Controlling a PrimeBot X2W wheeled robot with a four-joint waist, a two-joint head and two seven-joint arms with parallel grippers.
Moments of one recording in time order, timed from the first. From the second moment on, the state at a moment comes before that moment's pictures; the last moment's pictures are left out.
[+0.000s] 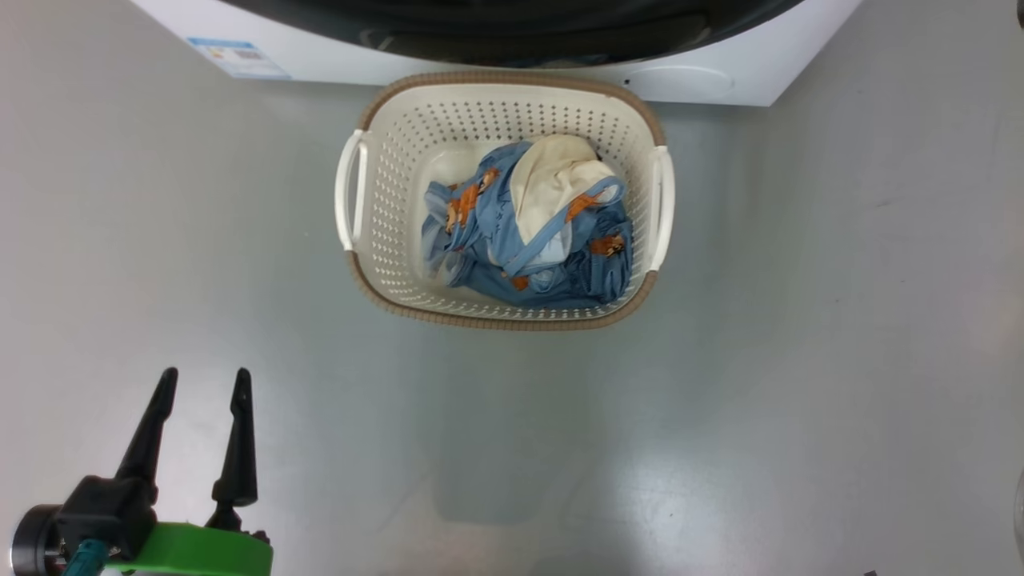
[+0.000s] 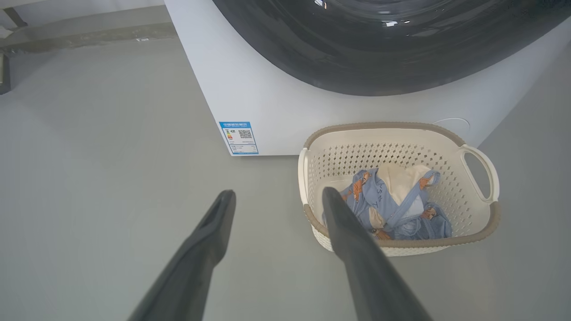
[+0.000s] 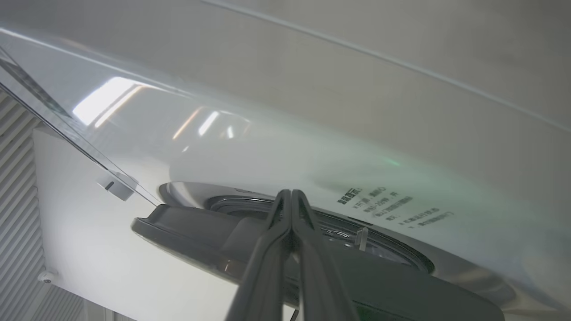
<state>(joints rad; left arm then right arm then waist) -0.06 0.04 0.09 0.06 -0.09 -0.13 -0.26 -1.06 -0.28 -0.19 0.35 1.54 0.13 0.57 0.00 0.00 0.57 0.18</state>
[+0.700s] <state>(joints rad) -0.08 0.03 0.06 0.07 -0.15 -0.10 -0.26 -1.15 -0.32 -0.08 0.37 1.53 0.13 0.61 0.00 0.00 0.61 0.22</state>
